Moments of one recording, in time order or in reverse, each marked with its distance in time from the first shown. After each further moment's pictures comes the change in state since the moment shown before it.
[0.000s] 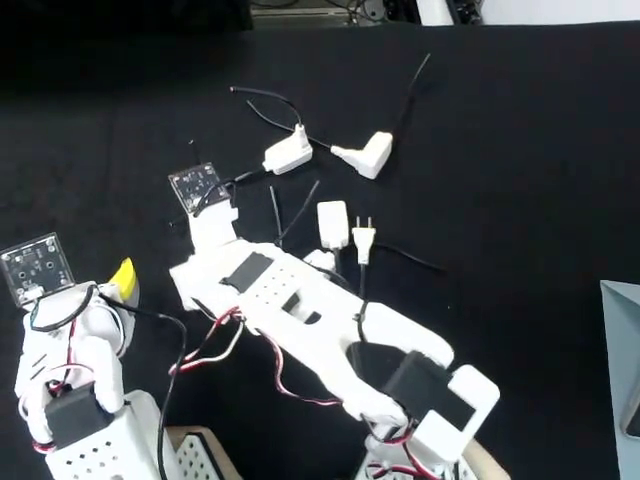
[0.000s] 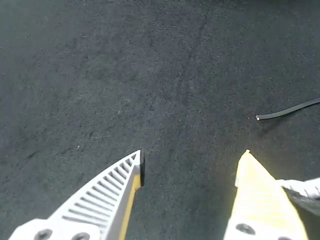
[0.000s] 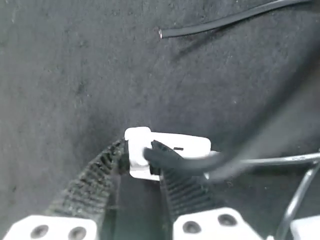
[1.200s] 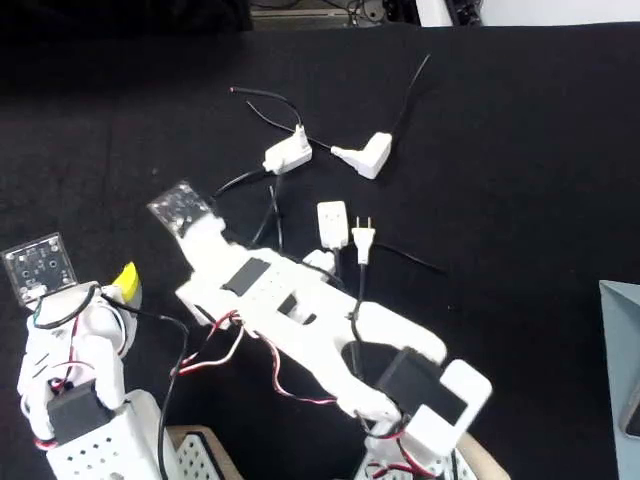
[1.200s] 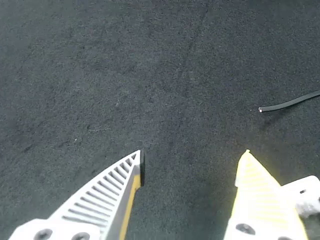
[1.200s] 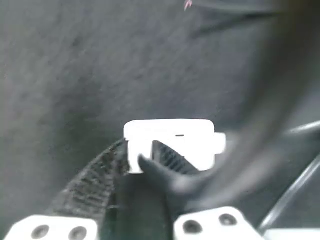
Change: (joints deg) left arm 0.0 0.0 1.4 0.0 0.0; right arm -0.4 2.4 1.2 -0.4 16.8
